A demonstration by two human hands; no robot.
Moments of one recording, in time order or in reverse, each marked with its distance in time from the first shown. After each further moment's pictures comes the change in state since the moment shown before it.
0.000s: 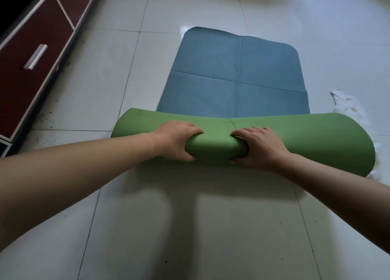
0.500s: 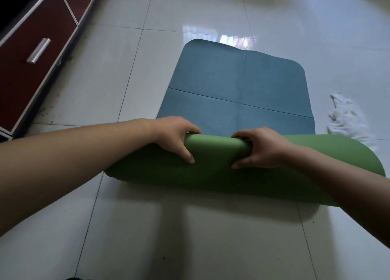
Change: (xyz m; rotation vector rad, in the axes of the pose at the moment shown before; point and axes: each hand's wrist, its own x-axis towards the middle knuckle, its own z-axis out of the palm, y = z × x) left_hand -0.004 -0.006 -0.024 -0.200 -0.225 -0.023; right_hand -0.004 -0.004 -0.024 0.180 -0.158 -0.010
